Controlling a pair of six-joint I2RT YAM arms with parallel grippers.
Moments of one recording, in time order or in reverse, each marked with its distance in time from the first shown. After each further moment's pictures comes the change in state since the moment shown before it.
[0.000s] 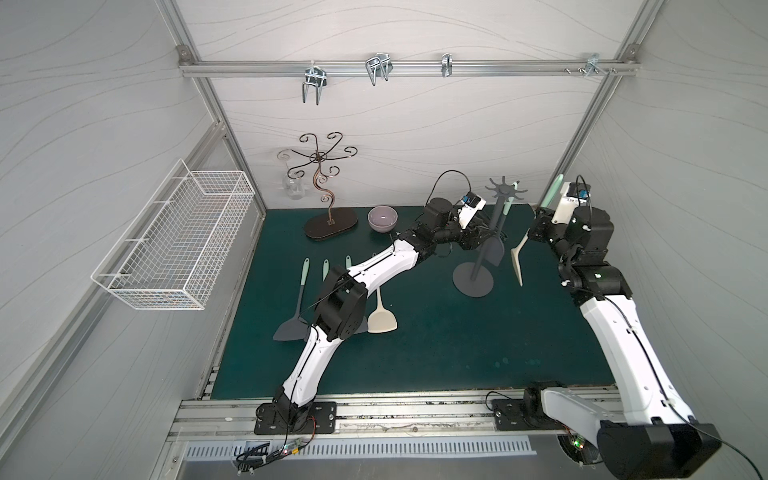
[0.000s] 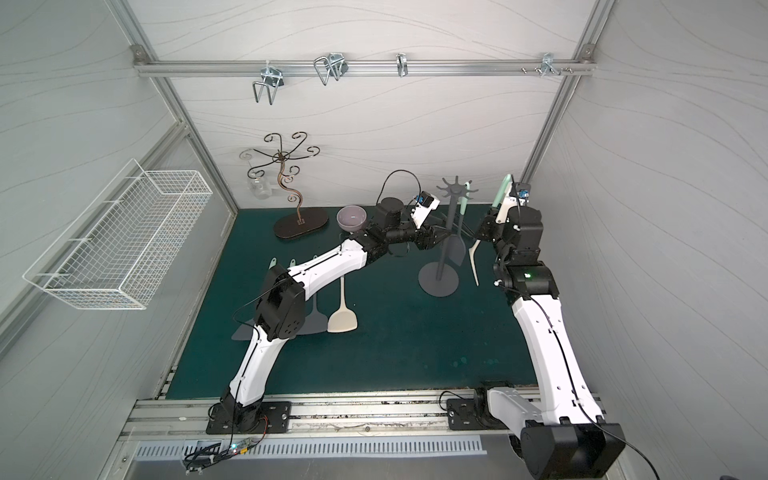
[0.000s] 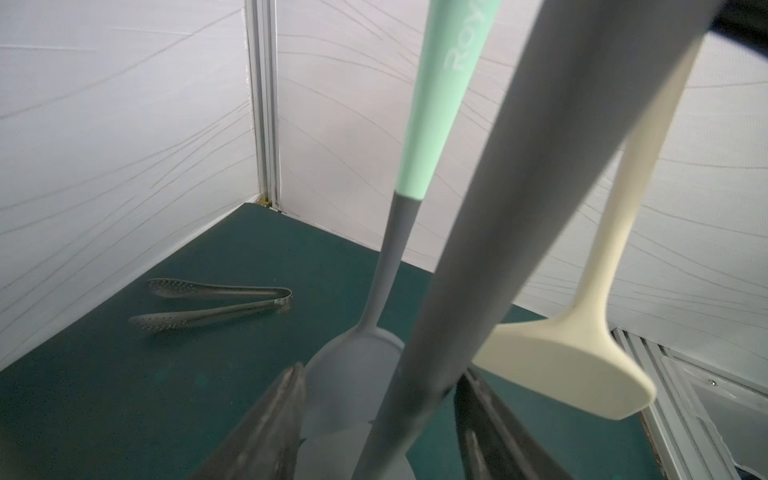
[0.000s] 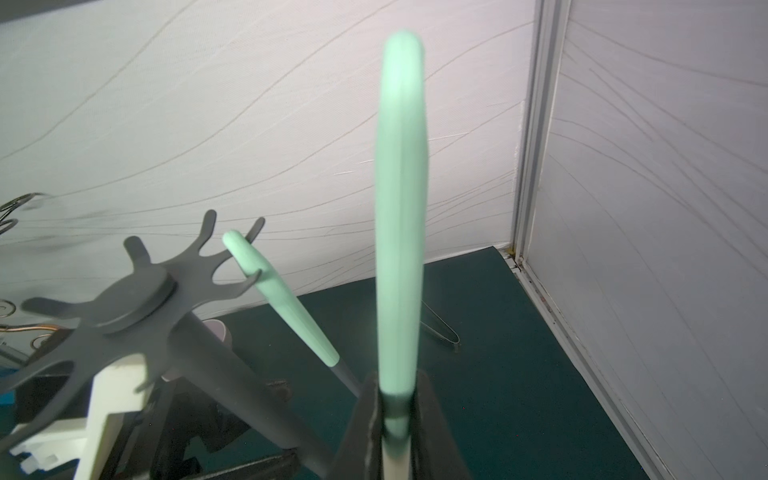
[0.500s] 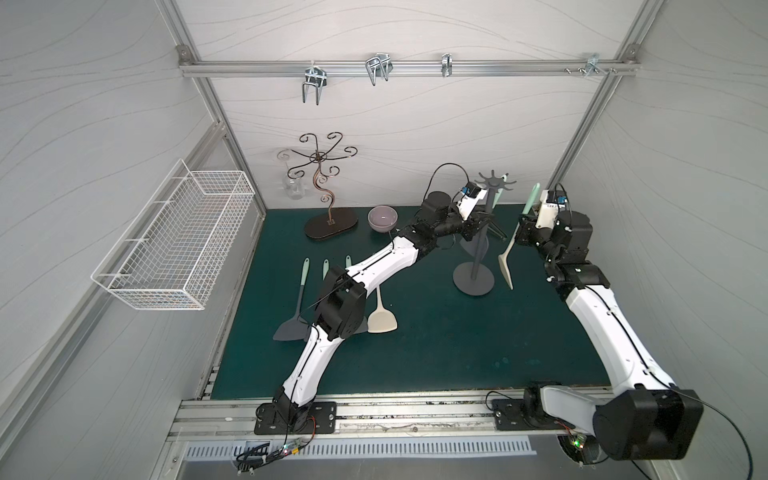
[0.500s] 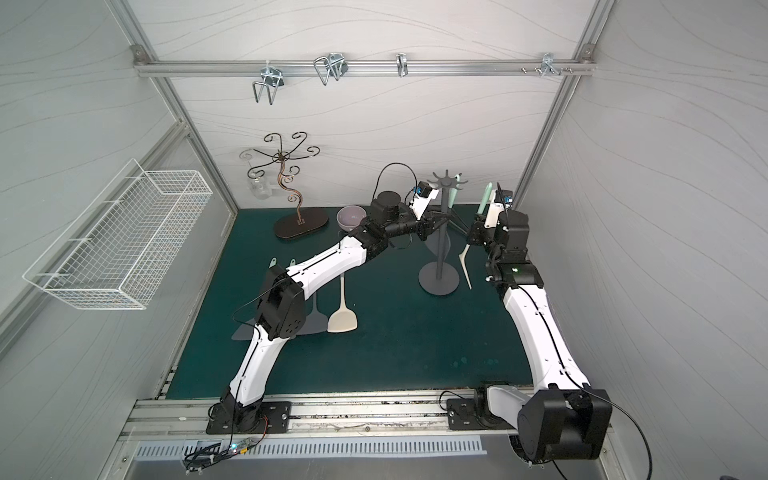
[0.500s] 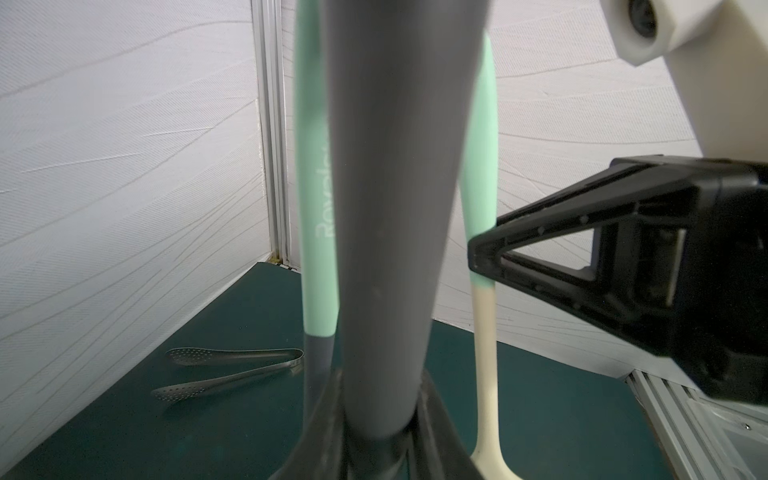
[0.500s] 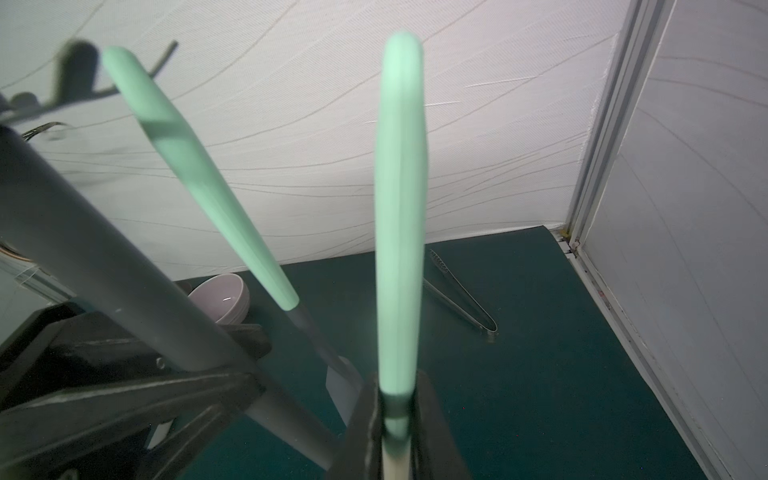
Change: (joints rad) left arm 0.005 0.040 0.112 0.077 -0.018 -0.003; right arm -0.014 0.108 -0.146 0.214 -0.177 -0.066
